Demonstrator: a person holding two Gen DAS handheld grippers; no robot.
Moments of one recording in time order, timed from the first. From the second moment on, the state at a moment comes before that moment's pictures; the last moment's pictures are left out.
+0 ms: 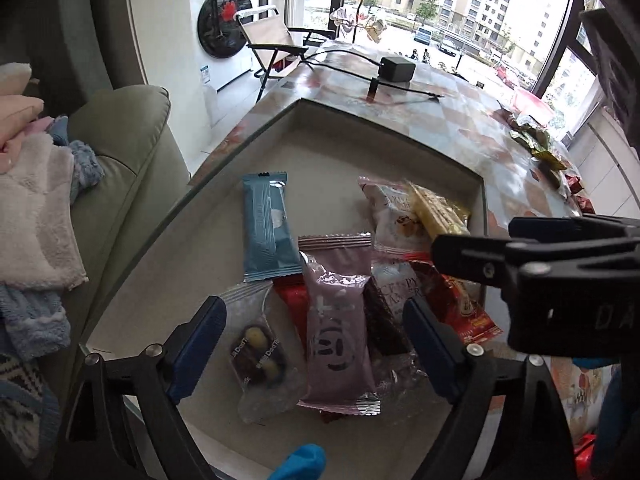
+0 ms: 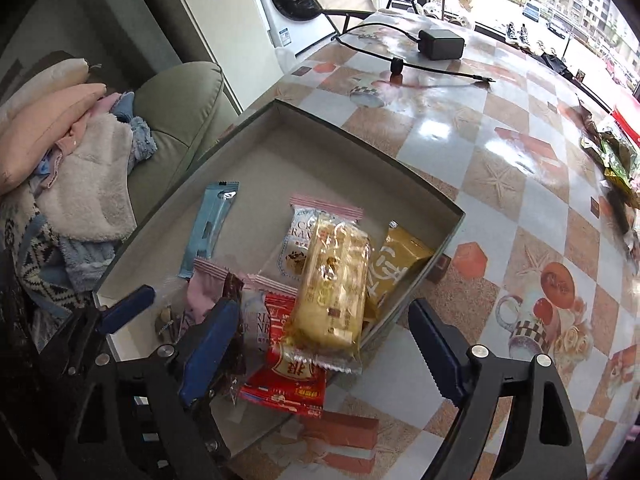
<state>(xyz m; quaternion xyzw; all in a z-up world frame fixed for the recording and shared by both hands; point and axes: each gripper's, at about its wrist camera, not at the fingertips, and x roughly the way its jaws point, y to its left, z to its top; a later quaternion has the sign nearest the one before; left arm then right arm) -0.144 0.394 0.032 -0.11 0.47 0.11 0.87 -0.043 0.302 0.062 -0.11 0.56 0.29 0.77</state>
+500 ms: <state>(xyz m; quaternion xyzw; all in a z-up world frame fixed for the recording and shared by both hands) -0.149 0.389 0.049 -0.12 0.47 0.11 0.87 -0.054 0.299 0.072 -0.12 0.56 0.29 0.77</state>
